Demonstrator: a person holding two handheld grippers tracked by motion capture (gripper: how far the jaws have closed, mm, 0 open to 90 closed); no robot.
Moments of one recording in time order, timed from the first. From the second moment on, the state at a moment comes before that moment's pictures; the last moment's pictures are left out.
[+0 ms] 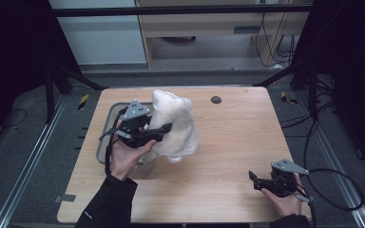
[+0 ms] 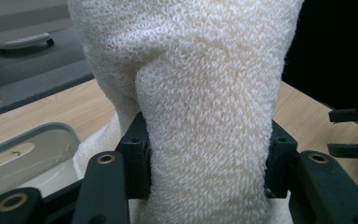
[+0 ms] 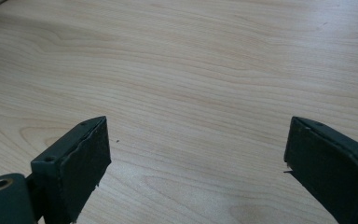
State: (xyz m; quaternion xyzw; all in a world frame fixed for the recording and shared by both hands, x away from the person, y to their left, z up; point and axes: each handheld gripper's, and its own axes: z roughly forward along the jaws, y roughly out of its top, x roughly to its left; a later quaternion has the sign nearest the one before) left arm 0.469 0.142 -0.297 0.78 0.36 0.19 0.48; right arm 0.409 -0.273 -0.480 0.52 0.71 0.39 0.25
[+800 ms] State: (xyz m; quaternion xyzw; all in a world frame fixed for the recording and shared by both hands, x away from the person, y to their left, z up) left arm 0.483 0.095 -0.343 0.81 0.33 0.15 0.46; right arm 0.408 -0.273 -0.480 0.52 0.71 0.39 0.25
